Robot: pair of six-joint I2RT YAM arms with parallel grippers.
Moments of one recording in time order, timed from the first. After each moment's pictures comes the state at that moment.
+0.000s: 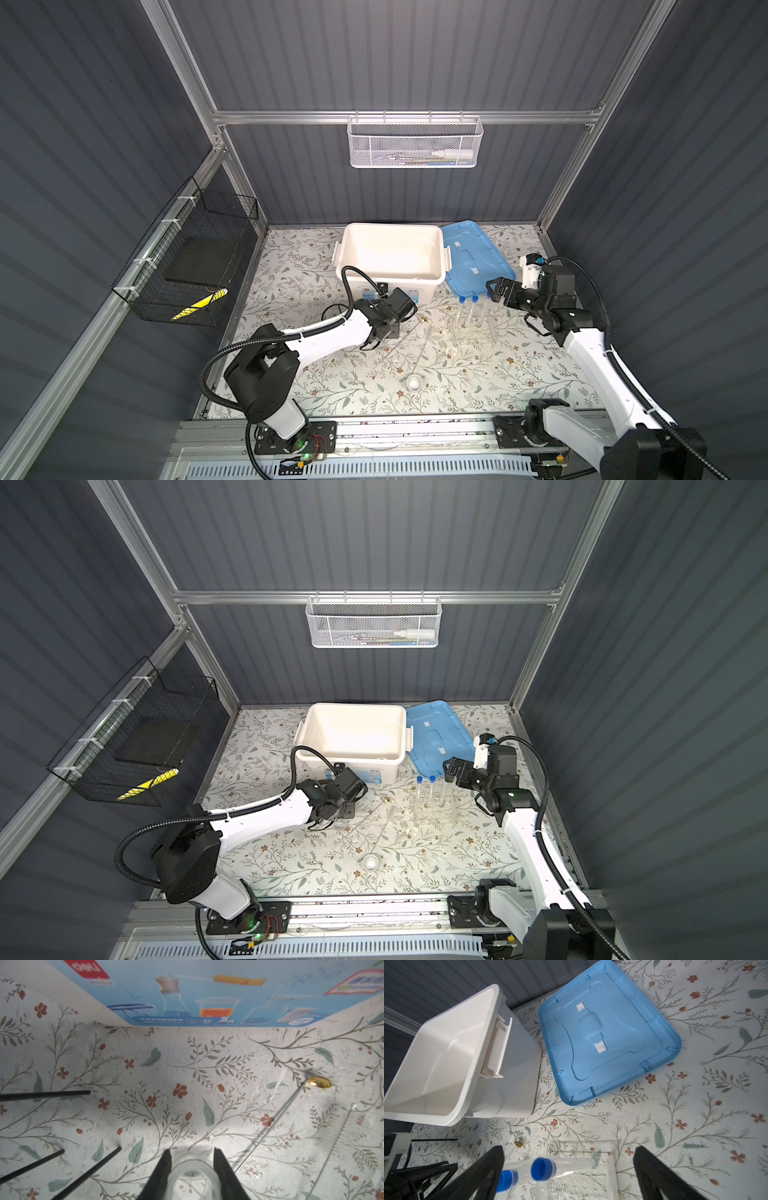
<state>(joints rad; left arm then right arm) -0.89 1.60 1.05 -0.66 -0.35 -0.72 0.01 1.04 0.77 -0.39 -0.29 0.31</state>
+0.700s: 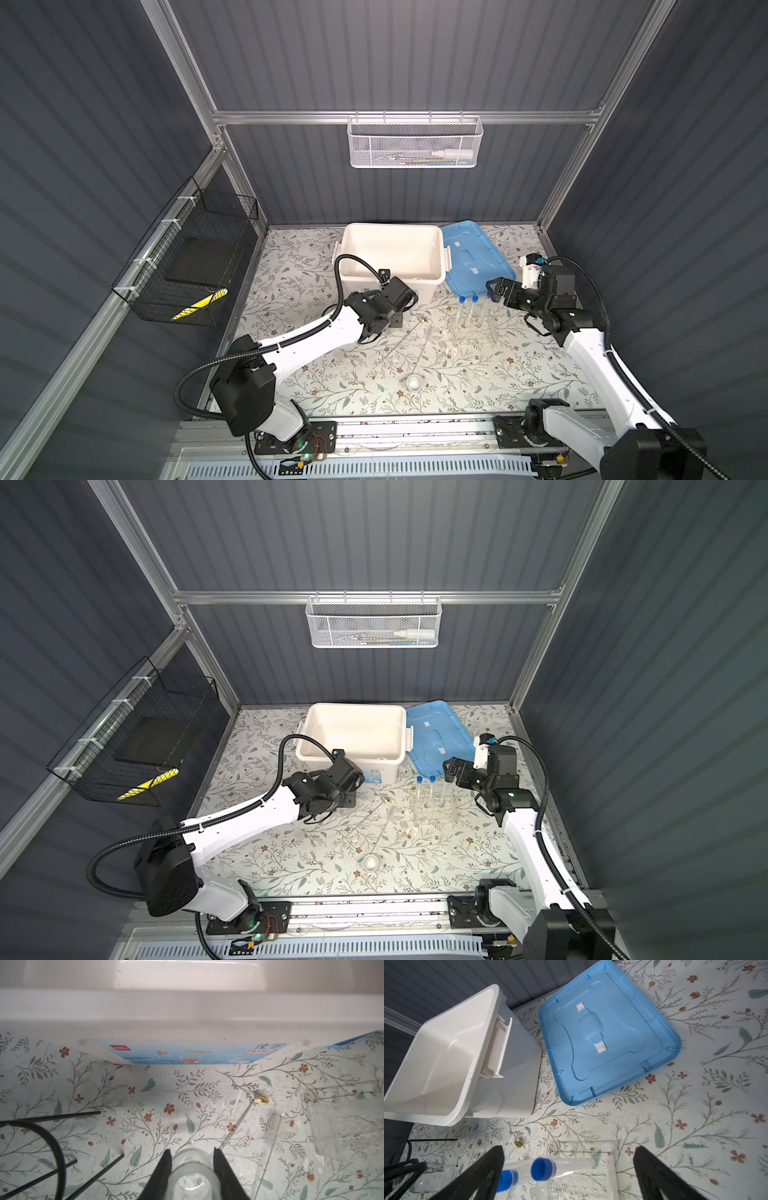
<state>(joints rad) -0.90 1.49 1.18 -0.71 -0.38 -0.67 0.01 1.04 0.77 -0.39 -0.29 0.31</state>
